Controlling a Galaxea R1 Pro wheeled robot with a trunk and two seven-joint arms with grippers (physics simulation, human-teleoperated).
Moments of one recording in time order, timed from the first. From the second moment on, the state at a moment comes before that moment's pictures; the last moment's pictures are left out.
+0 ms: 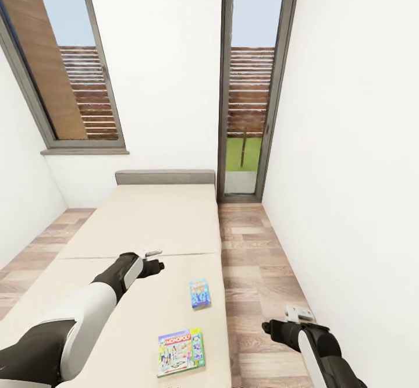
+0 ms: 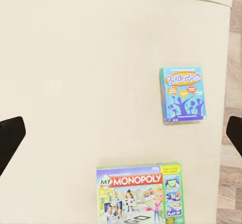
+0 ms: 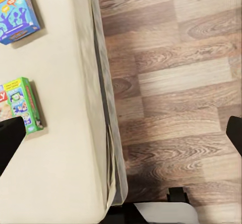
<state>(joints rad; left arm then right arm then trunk) -0.93 -0.02 0.10 -0.30 0.13 0.52 0.07 -0.23 0.06 -0.10 -1.24 -0.14 0.82 -0.03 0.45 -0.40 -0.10</state>
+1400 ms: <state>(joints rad) -0.95 -0.06 0.05 -0.31 0.13 0.56 0.07 -0.22 0.03 -0.10 -1.33 -0.16 0.88 -0.02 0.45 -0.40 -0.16</state>
